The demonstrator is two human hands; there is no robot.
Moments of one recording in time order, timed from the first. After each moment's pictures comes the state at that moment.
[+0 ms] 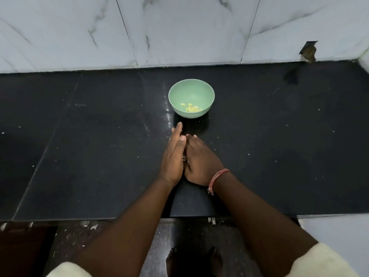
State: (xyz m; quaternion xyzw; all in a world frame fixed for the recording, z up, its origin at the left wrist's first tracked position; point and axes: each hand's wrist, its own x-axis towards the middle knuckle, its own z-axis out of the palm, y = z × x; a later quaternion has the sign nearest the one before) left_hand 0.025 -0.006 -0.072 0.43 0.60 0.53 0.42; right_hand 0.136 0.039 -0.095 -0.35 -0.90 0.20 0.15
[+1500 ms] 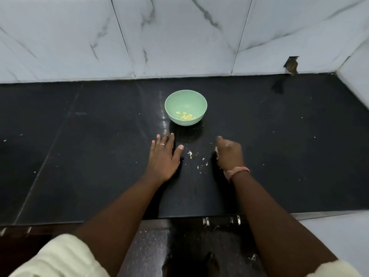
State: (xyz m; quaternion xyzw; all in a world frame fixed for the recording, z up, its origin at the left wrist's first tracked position) left_hand -0.008 0.010 -0.080 0.62 0.74 0.20 0.18; right_hand 0.192 0.060 -0.056 -0.62 -0.50 0.46 0.40
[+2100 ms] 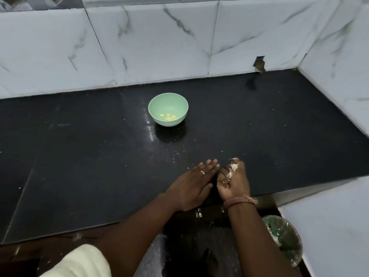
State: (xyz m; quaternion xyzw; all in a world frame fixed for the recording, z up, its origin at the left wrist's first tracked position) left_hand 0.079 -0.046 -0.089 0.89 0.40 0.15 0.17; right_hand 0.234 -0.032 -0.052 -0.42 0.04 0.66 0.63
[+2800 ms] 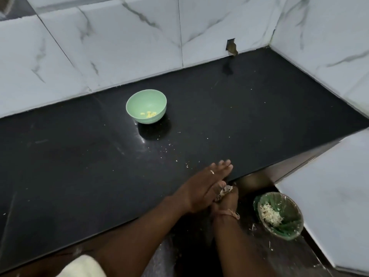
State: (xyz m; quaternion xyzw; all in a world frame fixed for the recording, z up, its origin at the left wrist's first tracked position) left_hand 0.123 -0.072 -0.072 0.88 0.32 0.15 0.30; right_hand 0.224 -0.101 -0.121 -0.37 0.20 0.58 0.69
